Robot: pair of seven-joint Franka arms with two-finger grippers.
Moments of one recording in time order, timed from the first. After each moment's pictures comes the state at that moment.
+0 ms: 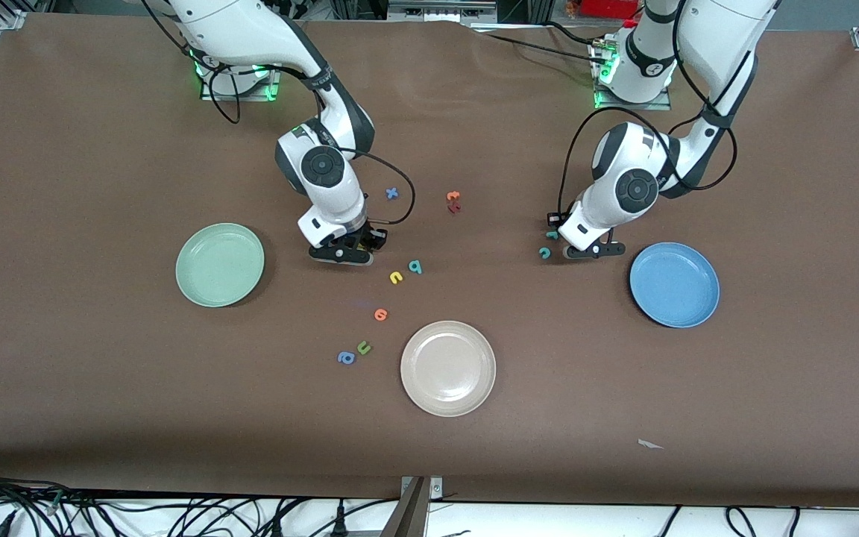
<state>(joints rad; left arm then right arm) -0.11 0.38 -0.27 -2.31 -0.12 2.47 -0.38 0.64 0.56 0.00 -2.01 -0.01 2.62 0.77</state>
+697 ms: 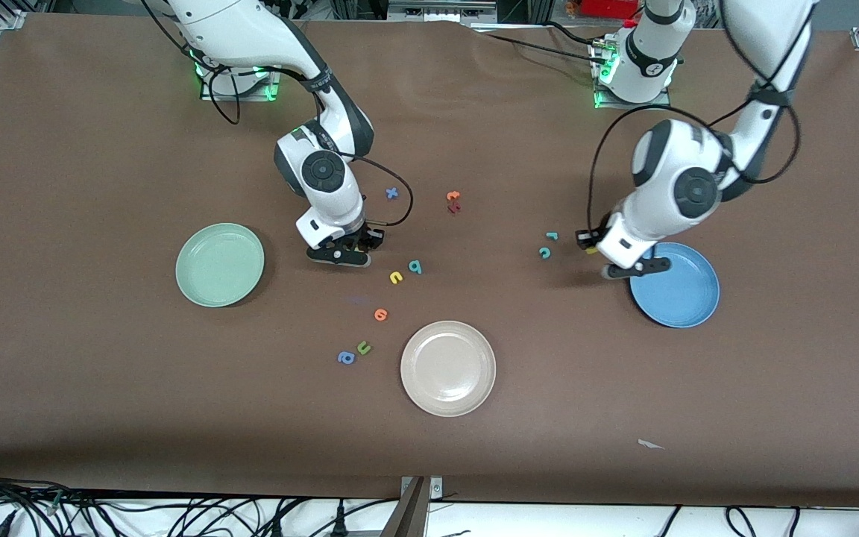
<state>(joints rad) 0.02 0.26 -0.26 -2.10 -0.12 2.18 -0.35 0.64 0.56 0.00 -2.00 -0.01 2.56 0.77</state>
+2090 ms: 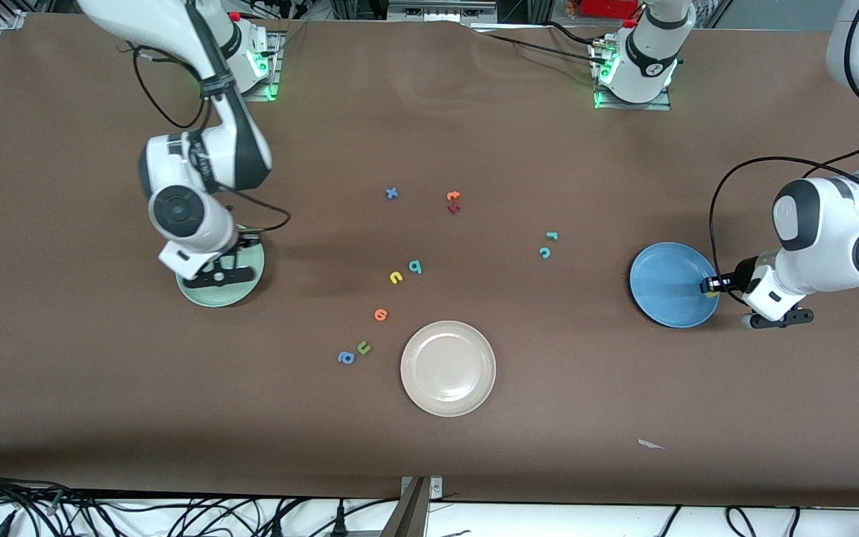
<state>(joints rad) 0.39 0.49 -0.25 -1.89 0.06 2.22 -0.03 0.61 0.39 -0.40 -2.00 -0.01 2.11 0.02</state>
